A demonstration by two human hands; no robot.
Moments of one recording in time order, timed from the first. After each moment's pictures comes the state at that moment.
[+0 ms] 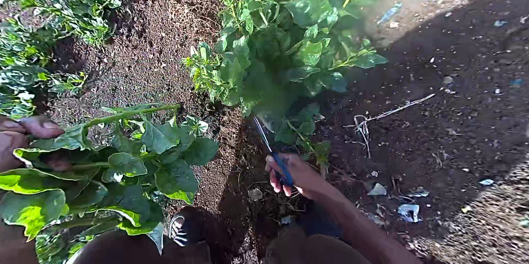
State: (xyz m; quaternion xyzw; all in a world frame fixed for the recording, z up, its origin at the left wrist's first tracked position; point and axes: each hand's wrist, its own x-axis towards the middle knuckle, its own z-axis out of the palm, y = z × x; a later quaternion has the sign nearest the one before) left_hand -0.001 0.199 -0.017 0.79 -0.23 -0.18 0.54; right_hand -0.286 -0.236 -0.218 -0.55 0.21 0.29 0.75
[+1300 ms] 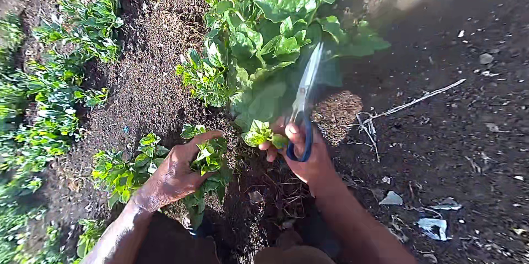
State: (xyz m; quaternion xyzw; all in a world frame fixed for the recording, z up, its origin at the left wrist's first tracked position) left_hand -0.121 -0.057 -0.081 0.82 -0.37 -0.33 0.30; right_hand -0.253 -0.280 -0.204 -0.33 0.09 -0.12 0.93
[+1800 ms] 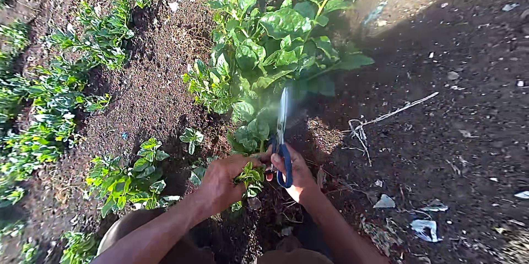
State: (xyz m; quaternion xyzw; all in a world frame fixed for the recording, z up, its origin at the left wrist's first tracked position) left_hand -0.177 -0.076 -0.133 0.81 -0.42 -0.27 0.29; right_hand -0.287 -0.246 -0.218 -0.42 0.14 -0.05 0.89
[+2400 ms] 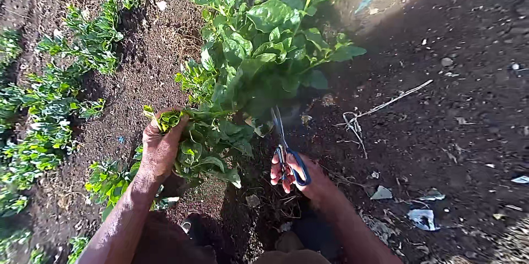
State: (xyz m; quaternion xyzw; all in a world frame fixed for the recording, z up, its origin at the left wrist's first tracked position) left_hand -0.100 -0.073 -0.092 0.84 -0.15 -0.12 0.51; right_hand -0.325 -0.278 -0.262 -0.32 0.17 0.12 0.92
